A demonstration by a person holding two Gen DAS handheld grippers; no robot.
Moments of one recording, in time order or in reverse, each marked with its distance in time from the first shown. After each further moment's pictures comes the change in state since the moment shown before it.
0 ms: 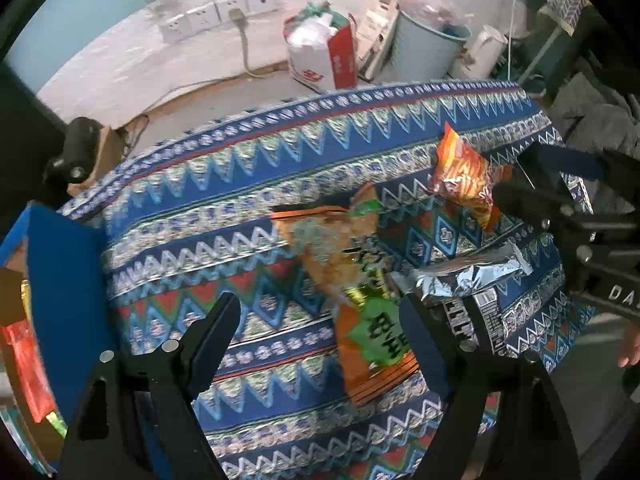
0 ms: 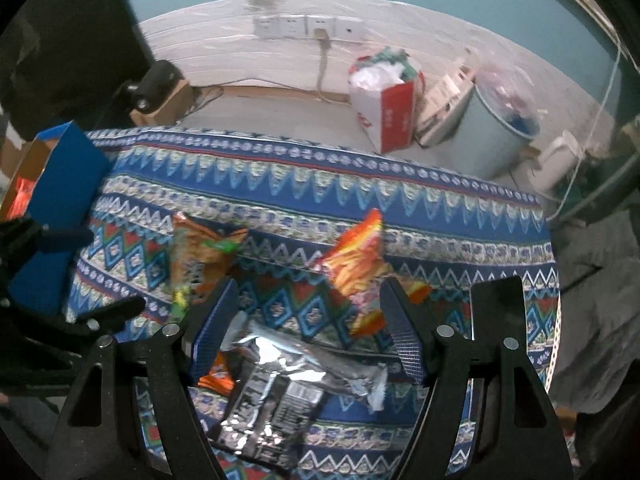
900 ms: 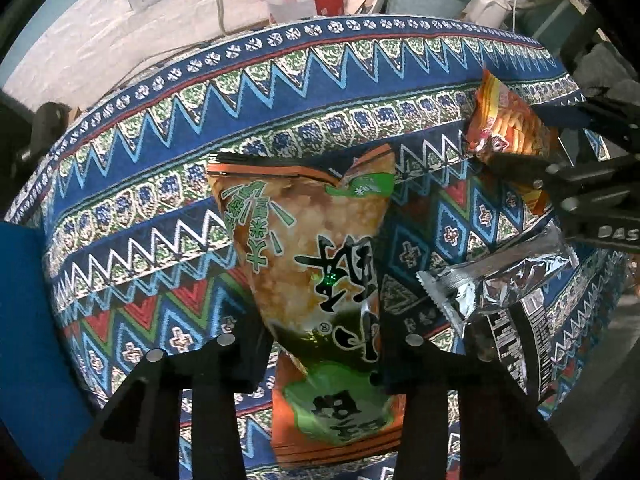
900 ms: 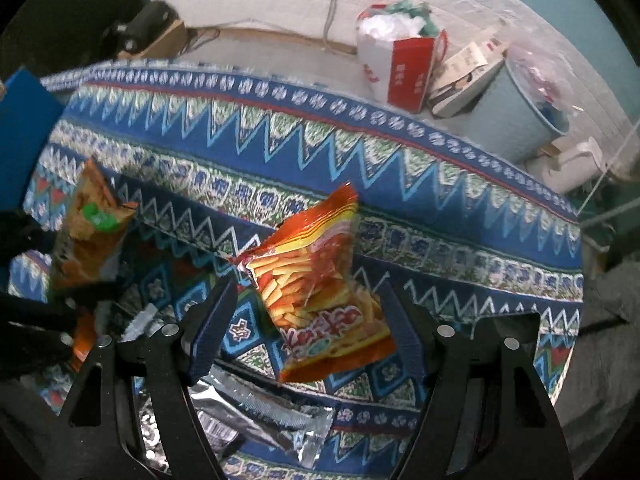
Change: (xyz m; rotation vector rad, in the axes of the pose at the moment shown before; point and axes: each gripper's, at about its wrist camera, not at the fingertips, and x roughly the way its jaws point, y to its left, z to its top) left arm 0.088 0.002 0.007 0.029 0.110 -0.042; right arm 0.092 -0.033 0.008 -0.141 0.182 -0.017
